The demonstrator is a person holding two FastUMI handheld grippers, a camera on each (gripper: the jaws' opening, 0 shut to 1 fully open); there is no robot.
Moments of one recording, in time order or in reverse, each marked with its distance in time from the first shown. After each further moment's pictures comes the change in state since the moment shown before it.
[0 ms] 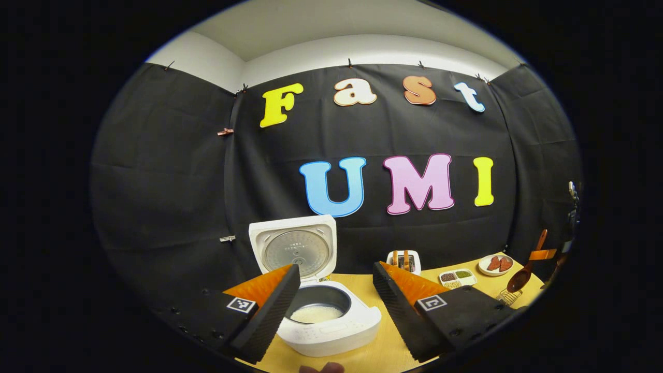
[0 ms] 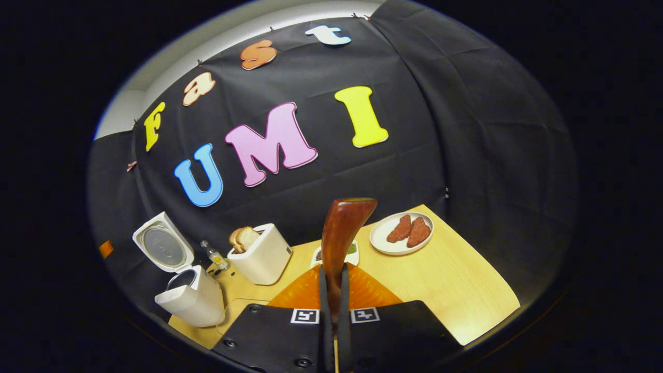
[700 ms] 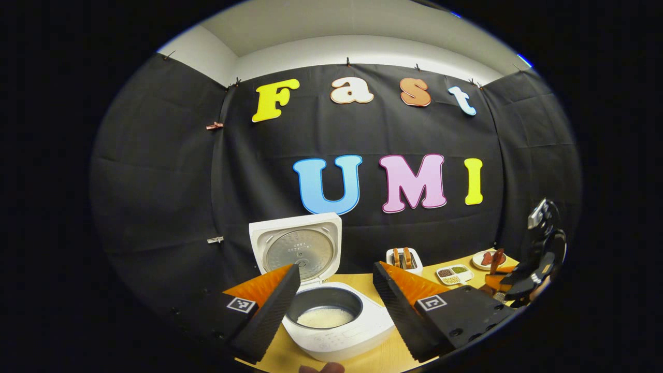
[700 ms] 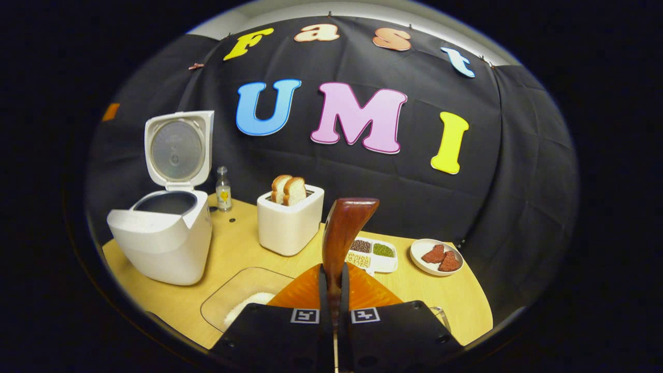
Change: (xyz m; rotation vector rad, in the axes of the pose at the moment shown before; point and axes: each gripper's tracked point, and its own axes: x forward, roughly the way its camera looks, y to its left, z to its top) left arm 0.021 0.050 -0.013 -0.002 -0.001 -0.115; right arm 0.053 0.126 -0.125 -0.586 0.068 -0.016
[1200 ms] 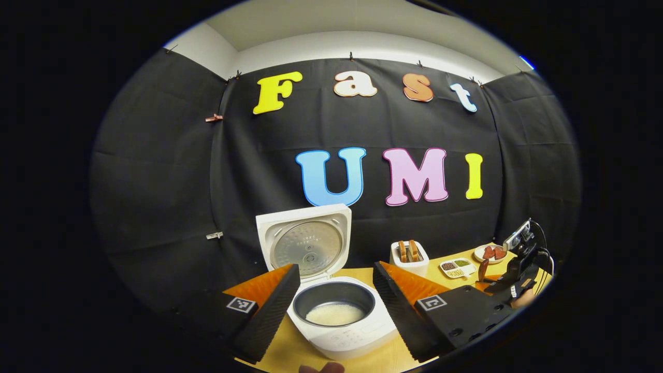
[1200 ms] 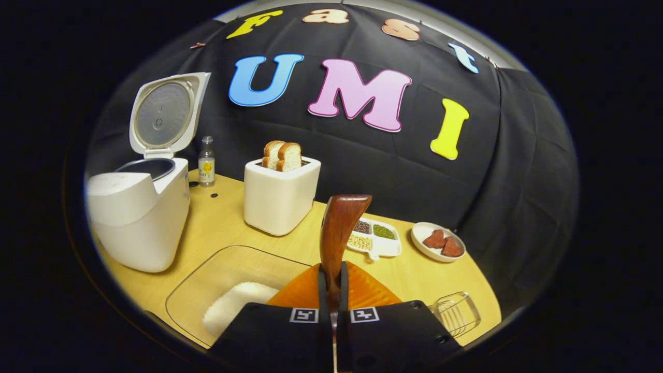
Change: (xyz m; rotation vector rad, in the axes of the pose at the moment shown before) left arm 0.004 0.034 -0.017 -0.005 0.031 -0.007; right arm 0.033 0.032 -0.047 0.091 0.089 -0.031
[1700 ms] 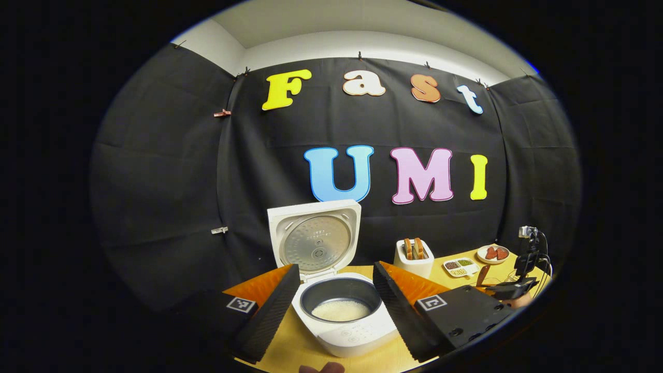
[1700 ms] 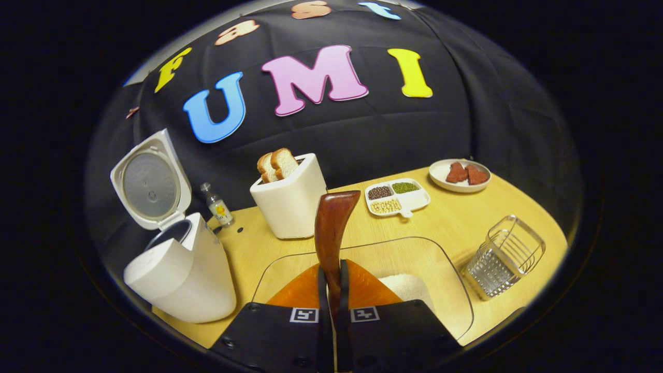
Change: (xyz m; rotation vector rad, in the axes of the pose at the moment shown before) left arm -0.010 0.014 -0.009 -0.014 -0.003 0.017; right arm -0.012 0.020 -0.008 0.527 0.081 0.026
